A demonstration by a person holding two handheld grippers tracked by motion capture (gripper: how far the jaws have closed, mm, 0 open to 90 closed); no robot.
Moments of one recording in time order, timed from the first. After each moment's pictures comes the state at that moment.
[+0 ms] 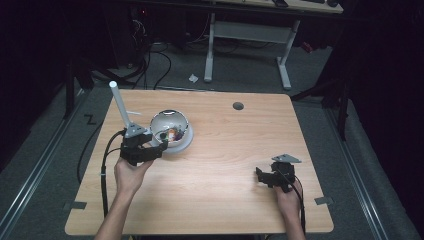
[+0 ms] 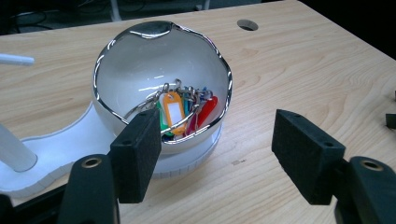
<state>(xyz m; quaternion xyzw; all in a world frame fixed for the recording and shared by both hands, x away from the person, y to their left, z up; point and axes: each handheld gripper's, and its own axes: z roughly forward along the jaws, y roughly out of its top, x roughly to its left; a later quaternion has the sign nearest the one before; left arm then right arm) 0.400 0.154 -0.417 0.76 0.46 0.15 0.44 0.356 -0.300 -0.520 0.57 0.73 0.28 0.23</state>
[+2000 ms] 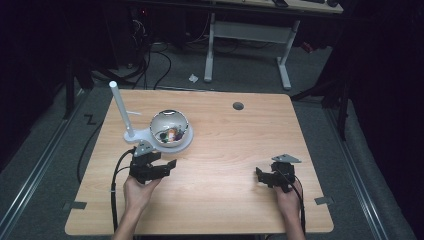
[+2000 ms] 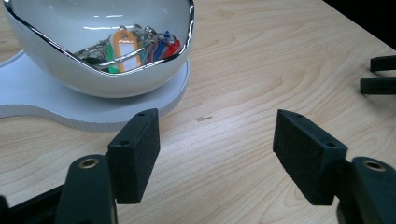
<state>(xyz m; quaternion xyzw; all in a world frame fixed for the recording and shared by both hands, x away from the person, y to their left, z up) 0.371 0.136 -0.458 0.77 0.46 0.10 0.44 0.356 -0.300 -0.520 0.57 0.73 0.28 0.23</state>
